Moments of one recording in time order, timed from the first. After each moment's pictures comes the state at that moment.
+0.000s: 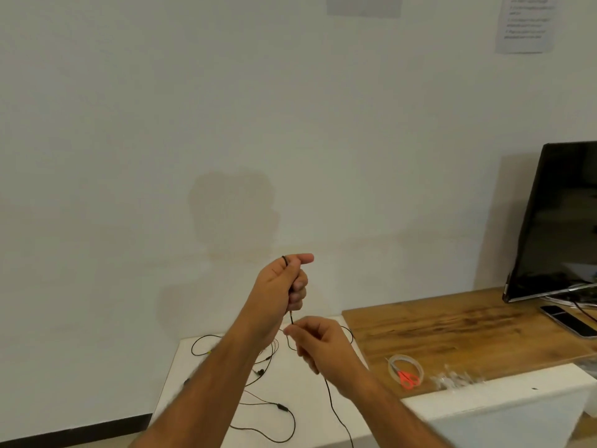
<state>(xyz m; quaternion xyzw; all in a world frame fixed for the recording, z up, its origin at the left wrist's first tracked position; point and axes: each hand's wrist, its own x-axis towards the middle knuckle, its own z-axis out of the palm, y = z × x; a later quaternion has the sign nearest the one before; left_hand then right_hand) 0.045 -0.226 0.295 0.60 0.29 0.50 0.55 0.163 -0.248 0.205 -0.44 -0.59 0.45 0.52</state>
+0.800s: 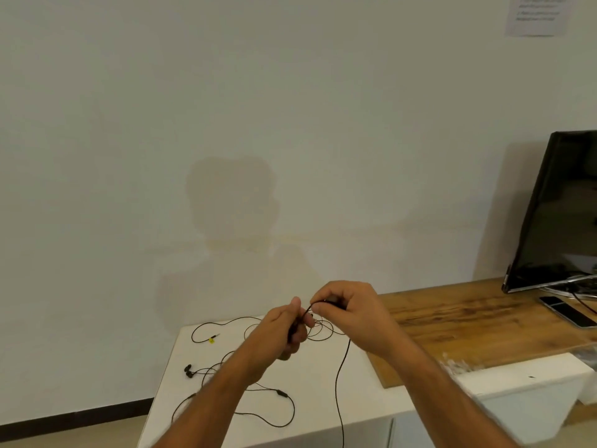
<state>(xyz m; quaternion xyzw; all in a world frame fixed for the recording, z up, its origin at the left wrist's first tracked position) 0.028 -0.228 0.226 0.64 0.40 0.34 0.56 0.203 -0.253 0.247 -0.46 -0.71 0.25 0.48</state>
